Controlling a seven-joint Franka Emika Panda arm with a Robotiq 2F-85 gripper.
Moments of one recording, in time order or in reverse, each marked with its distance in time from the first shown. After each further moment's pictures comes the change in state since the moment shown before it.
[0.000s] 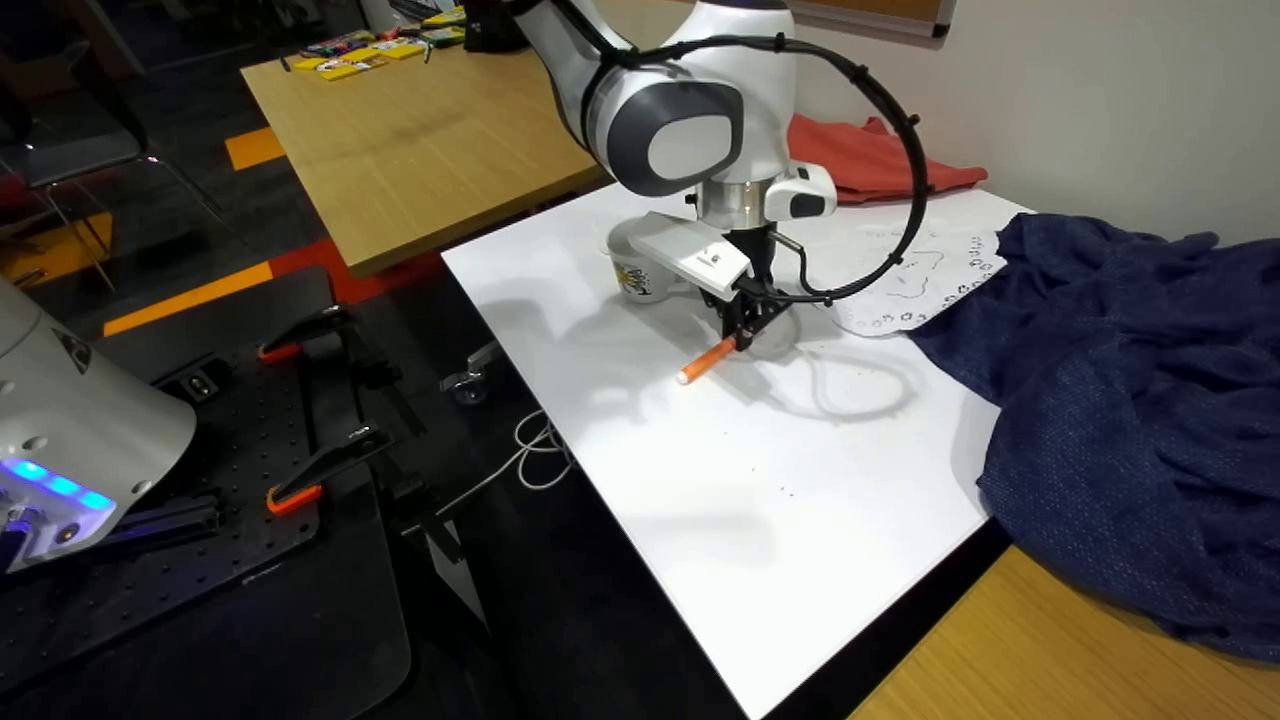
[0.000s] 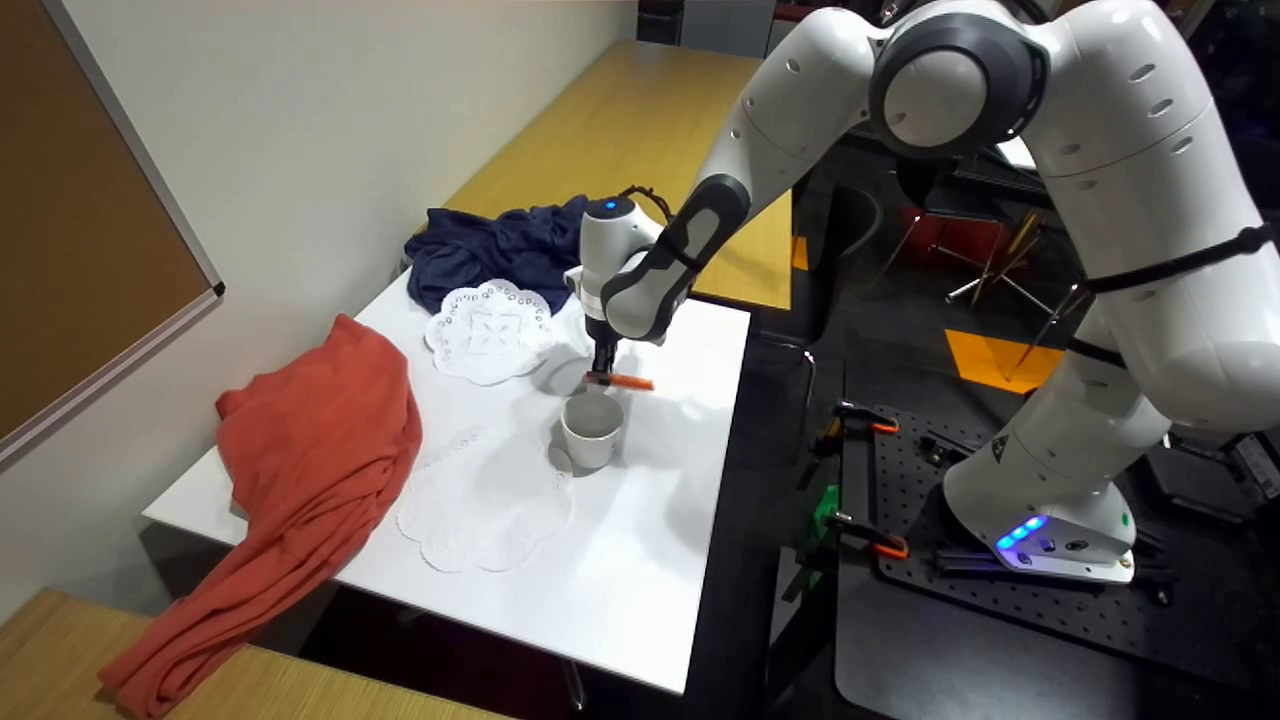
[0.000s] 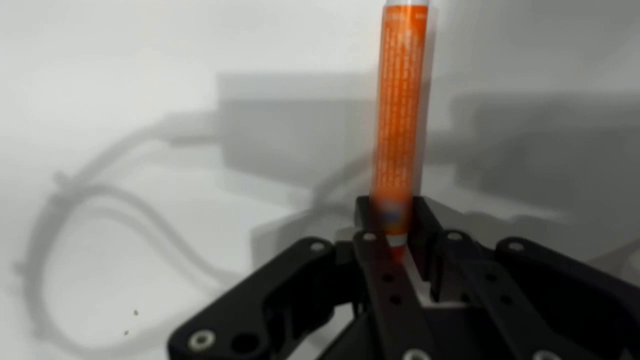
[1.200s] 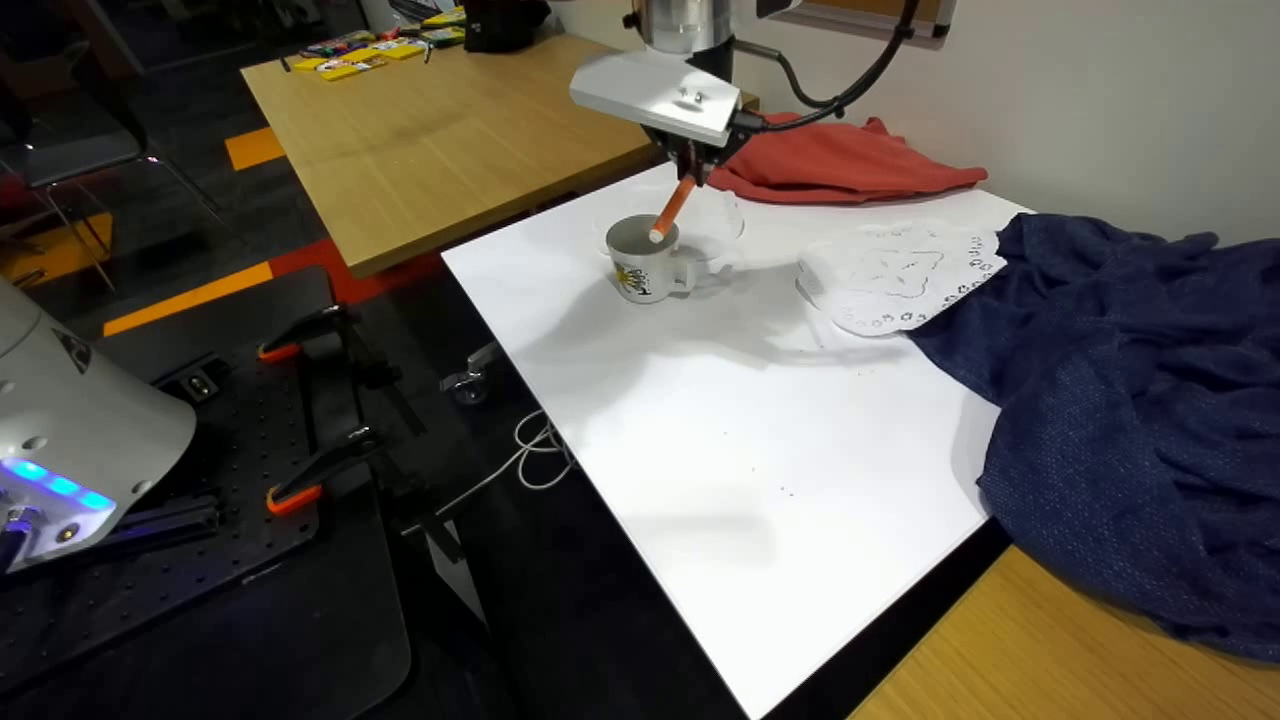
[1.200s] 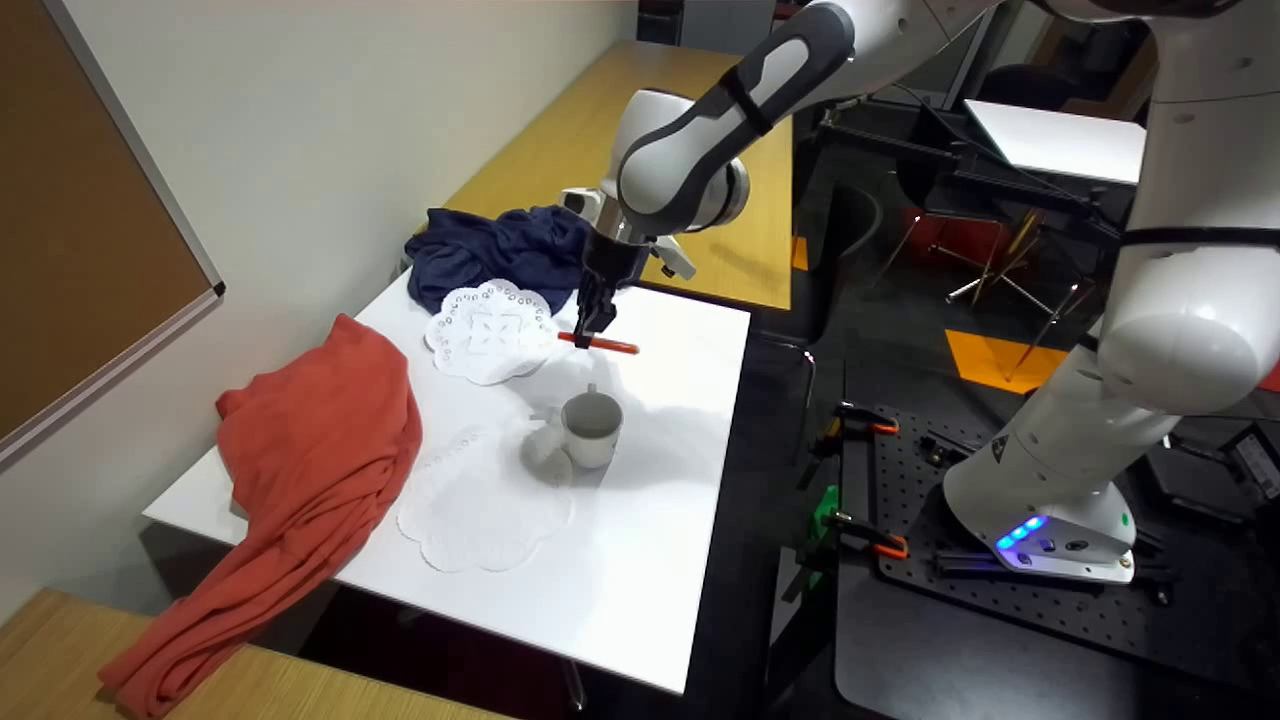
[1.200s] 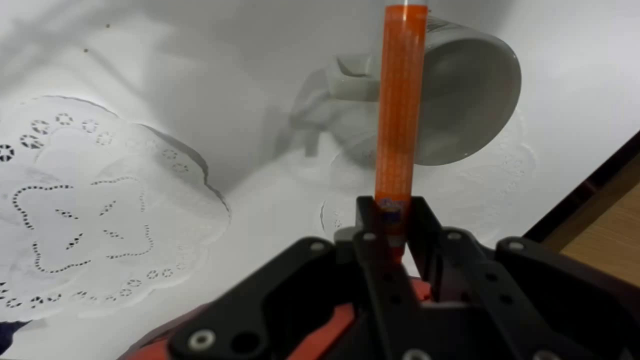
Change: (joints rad) arm -0.369 -0.397 0.463 -0.275 0.364 -0.031 -0.632
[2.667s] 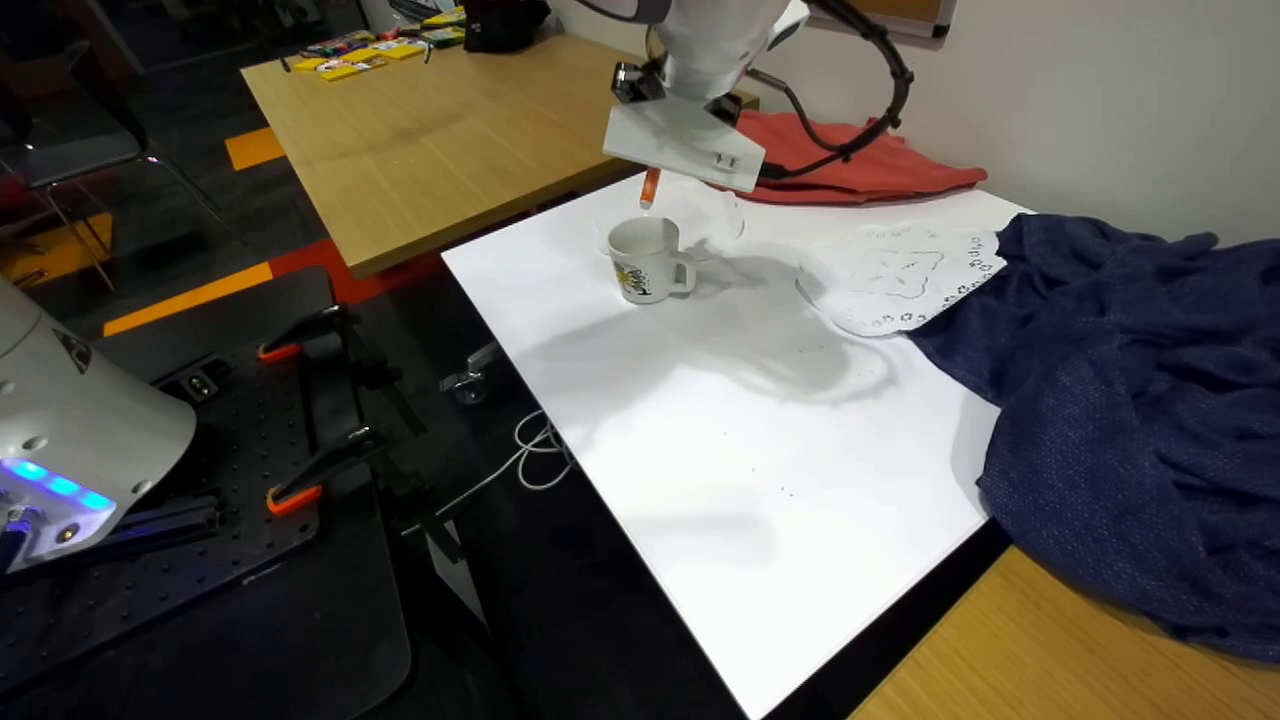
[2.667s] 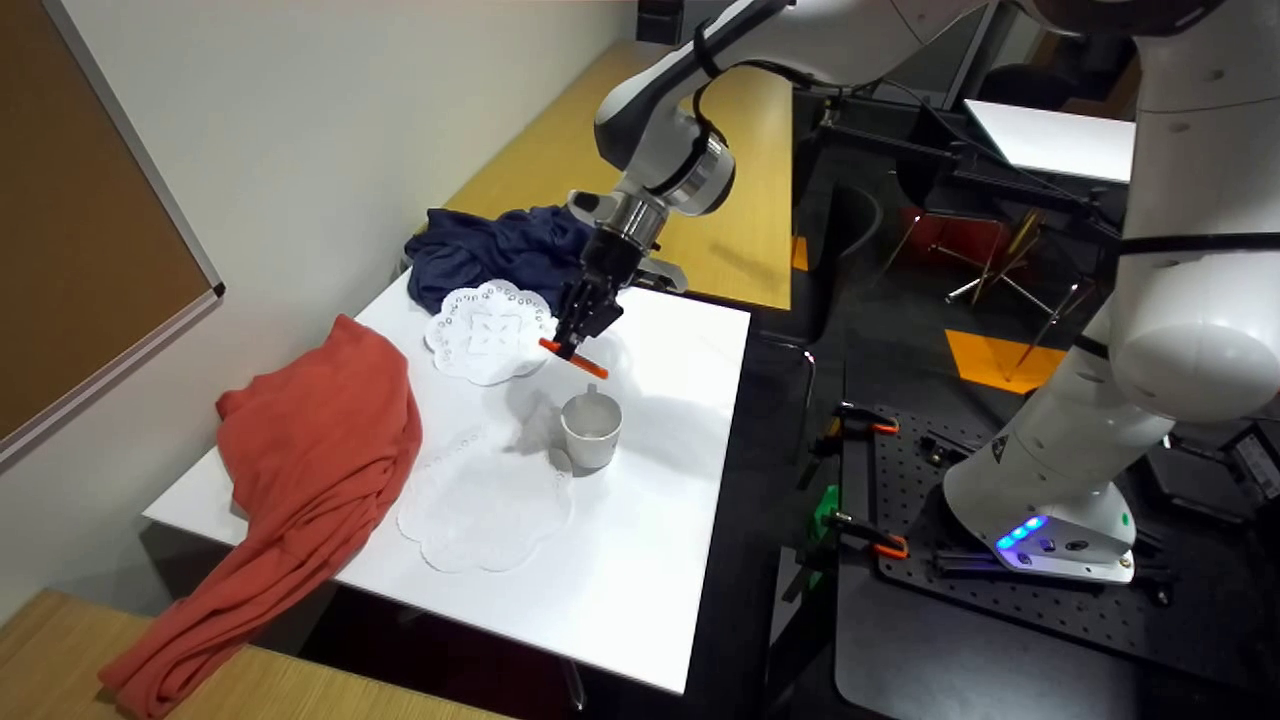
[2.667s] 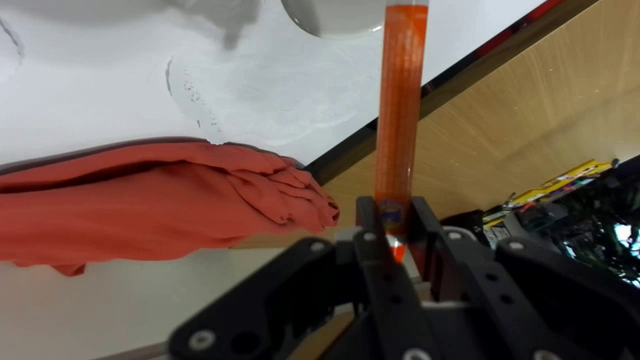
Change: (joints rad) arm 0.136 0.040 -0.209 0.116 0.746 -0.424 -0.880
